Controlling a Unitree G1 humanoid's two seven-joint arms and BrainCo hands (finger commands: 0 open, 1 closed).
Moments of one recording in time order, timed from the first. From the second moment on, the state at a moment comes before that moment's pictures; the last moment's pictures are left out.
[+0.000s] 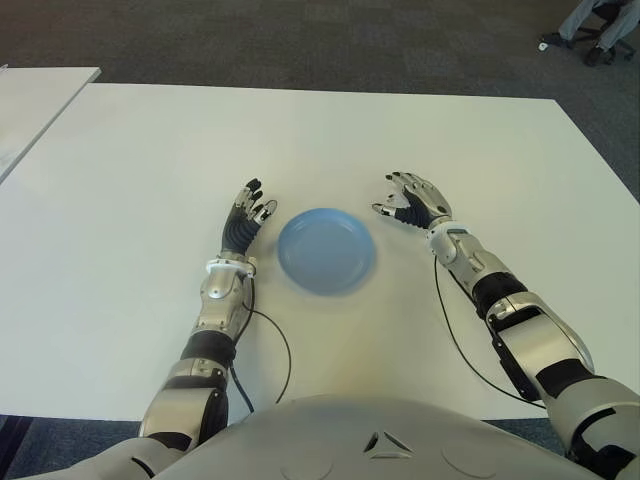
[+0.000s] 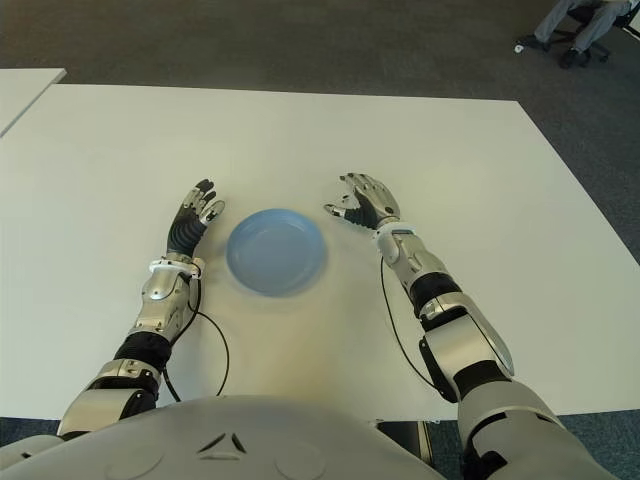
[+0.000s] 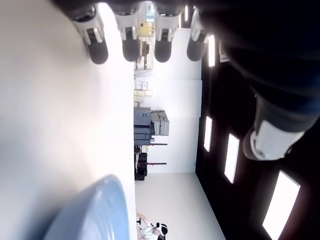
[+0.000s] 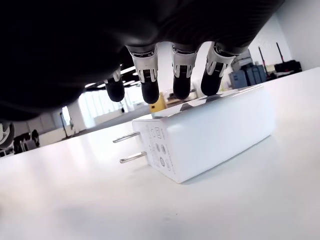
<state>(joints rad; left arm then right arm) -0.17 0.05 0.10 0.73 -0.07 -0.52 -0.10 -0.60 -0.40 0.45 1.06 -0.71 -0.30 -0.33</state>
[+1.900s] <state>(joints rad) -0.22 0.07 0.10 0.82 -0.07 -0.57 -0.12 -0.63 -0.41 0.51 1.21 -0.71 -0.30 -0.49</state>
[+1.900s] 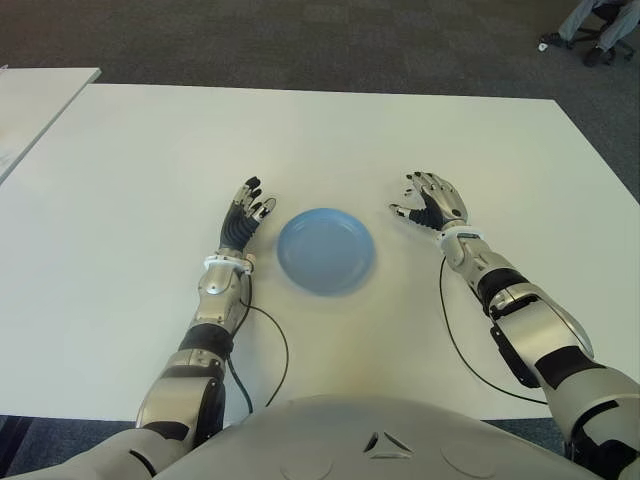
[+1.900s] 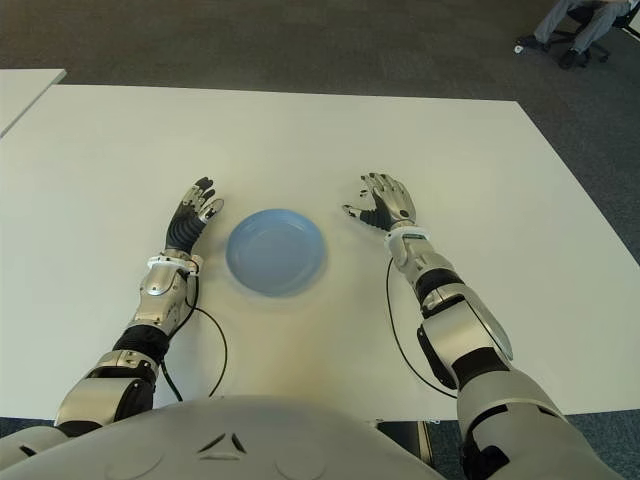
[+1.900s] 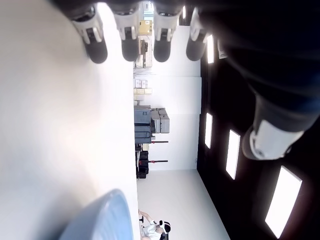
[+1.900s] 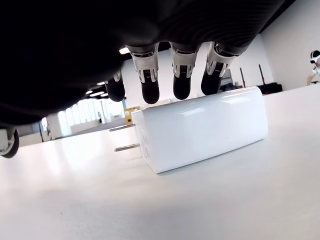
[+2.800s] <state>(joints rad) -0.23 0.07 0.10 0.84 -0.07 -0.58 -0.12 -0.20 -0.63 0.42 0.52 -0.67 -0.42 -0.29</state>
